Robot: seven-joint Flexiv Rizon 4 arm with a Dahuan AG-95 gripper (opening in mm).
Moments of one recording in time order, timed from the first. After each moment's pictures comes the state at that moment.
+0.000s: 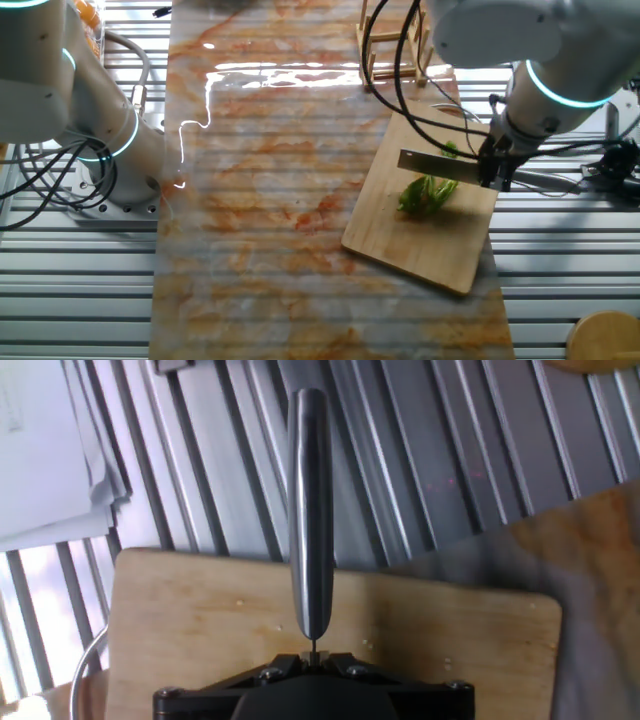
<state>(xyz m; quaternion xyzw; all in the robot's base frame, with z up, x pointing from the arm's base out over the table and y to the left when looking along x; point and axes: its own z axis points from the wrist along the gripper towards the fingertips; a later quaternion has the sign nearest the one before) 0.630 -0.057 0.086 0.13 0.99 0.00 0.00</state>
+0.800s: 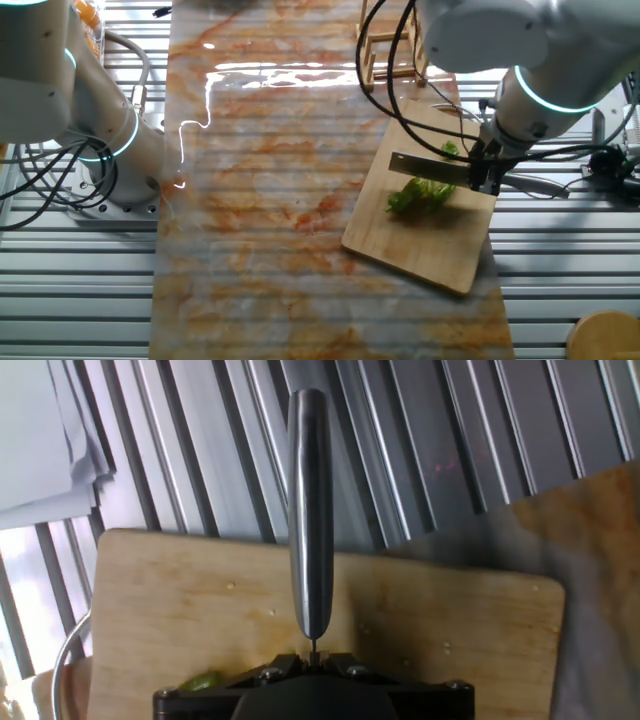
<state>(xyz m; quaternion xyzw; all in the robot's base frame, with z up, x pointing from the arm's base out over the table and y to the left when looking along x) 0.616 -0.060 0.084 0.13 0.99 0.00 -0.01</state>
